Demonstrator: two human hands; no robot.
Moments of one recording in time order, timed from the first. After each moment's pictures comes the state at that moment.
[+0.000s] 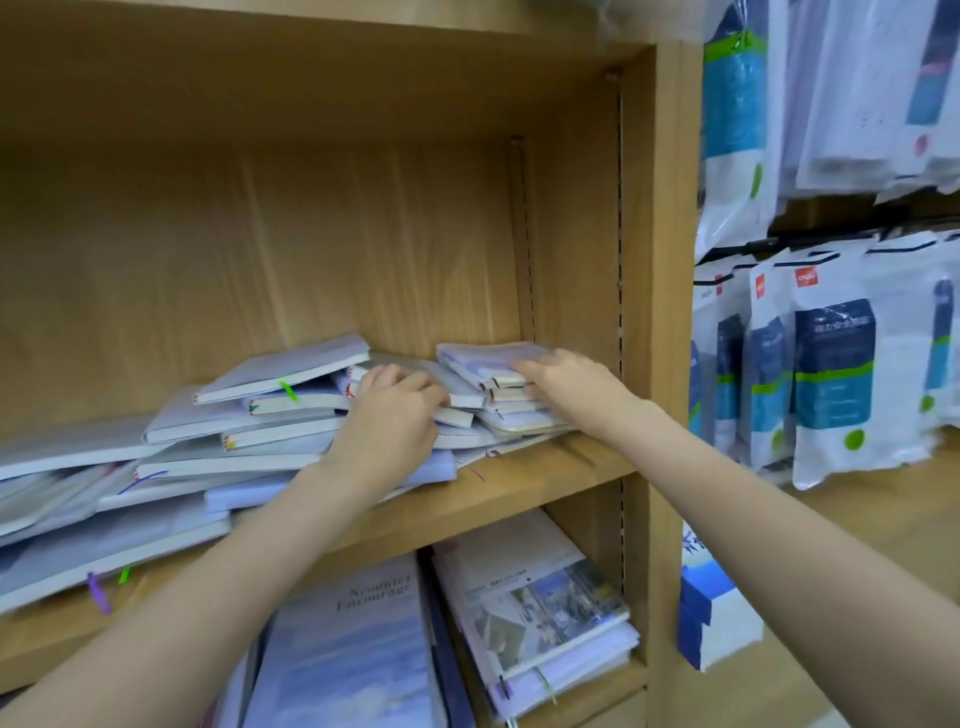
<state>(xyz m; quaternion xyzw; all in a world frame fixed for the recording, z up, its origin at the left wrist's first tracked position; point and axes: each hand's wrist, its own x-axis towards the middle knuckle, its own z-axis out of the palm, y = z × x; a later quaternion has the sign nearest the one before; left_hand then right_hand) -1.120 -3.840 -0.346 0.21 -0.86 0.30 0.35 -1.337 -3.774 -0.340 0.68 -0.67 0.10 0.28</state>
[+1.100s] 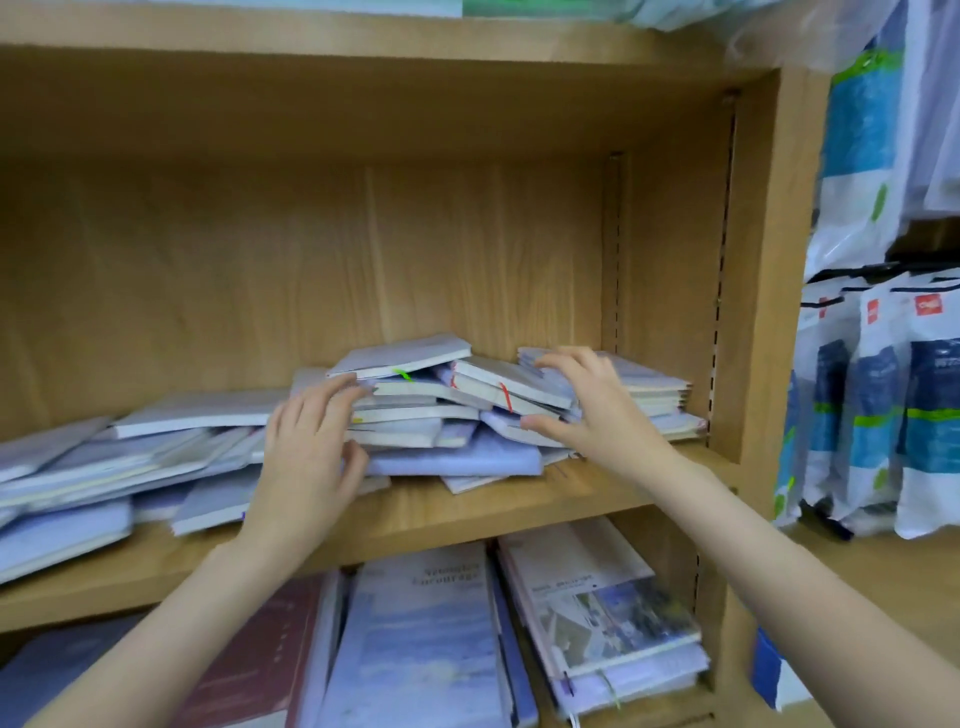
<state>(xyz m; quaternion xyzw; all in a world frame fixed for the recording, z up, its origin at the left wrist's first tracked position) -0.977 -3.822 -0.366 0.36 -0.79 0.22 0.44 -1.248 -3.748 -0.338 0.72 -0.56 0.40 0.11</state>
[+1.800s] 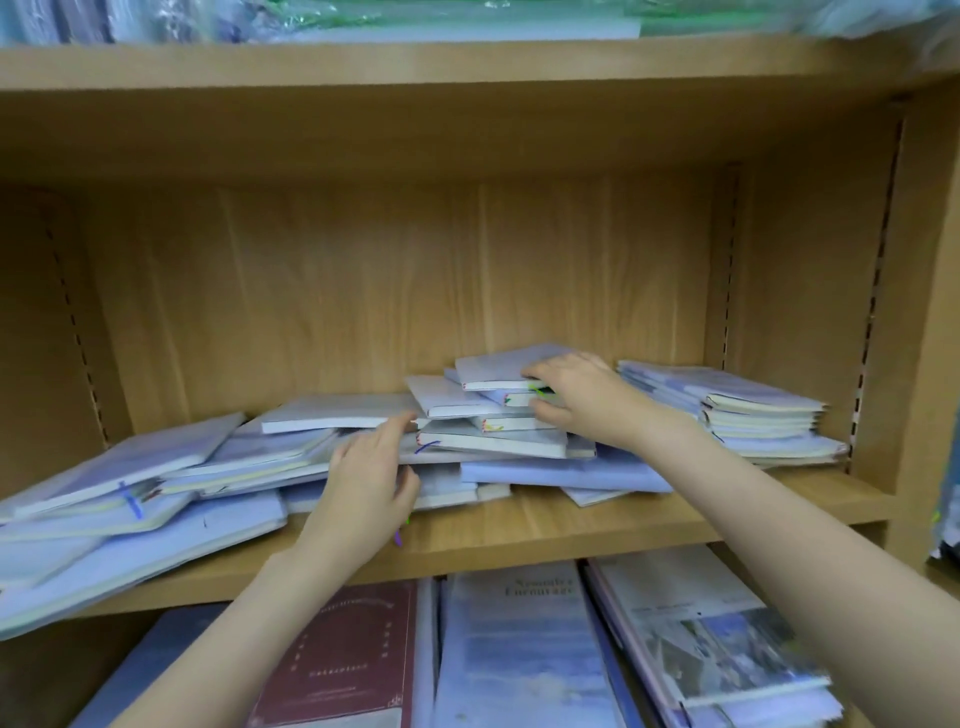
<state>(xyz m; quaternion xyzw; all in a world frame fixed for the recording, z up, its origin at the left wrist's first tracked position) -0.901 -3.831 -0.369 0.42 -0.82 0.10 0.38 -1.142 -3.812 -0.296 0.77 -0.58 0.16 0.21</state>
